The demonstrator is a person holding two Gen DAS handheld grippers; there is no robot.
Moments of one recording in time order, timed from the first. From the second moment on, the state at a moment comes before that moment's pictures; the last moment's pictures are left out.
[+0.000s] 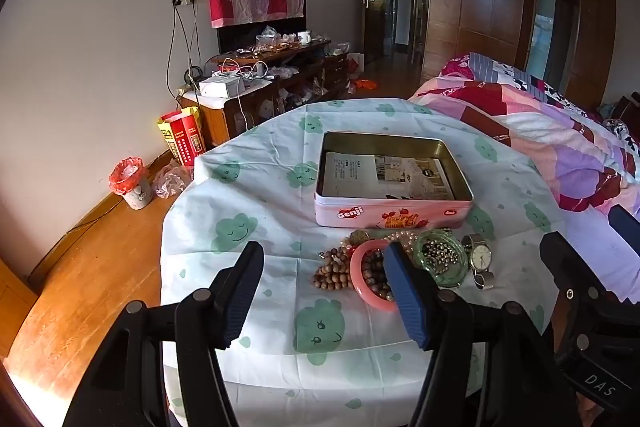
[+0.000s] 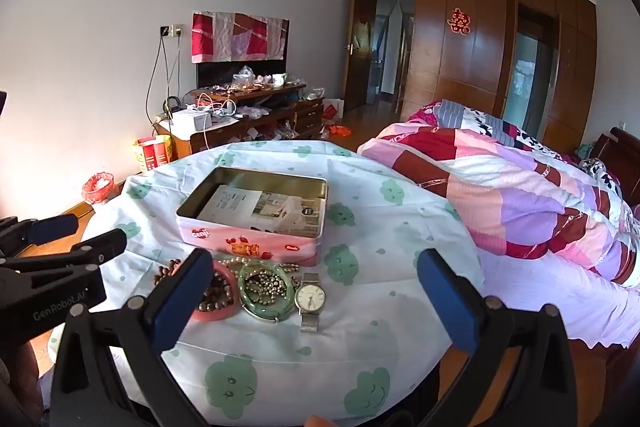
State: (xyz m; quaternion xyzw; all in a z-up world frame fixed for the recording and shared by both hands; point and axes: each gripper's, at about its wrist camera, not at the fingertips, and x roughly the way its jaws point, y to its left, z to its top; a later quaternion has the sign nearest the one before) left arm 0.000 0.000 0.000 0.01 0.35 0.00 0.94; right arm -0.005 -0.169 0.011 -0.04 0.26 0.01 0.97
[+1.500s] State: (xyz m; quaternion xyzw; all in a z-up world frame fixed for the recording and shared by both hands) left arm 0.000 -0.002 -0.007 0.01 0.35 0.01 0.94; right arm -0.005 -0.167 0.008 -0.04 0.26 0.01 0.96
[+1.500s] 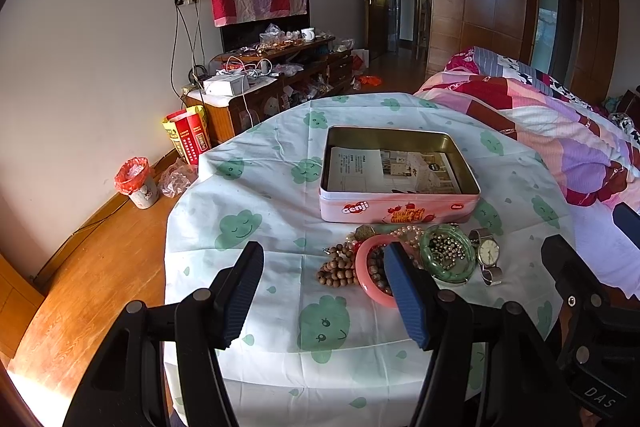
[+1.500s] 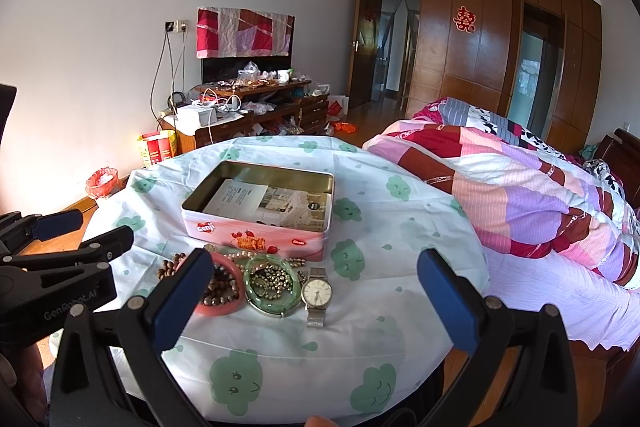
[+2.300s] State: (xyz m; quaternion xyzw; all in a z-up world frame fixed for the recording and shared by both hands) left arm 0.000 -0.002 -0.012 0.01 0.35 0.01 0.94; right arm -0.004 -0.167 0.007 -0.04 0.26 0.01 0.96
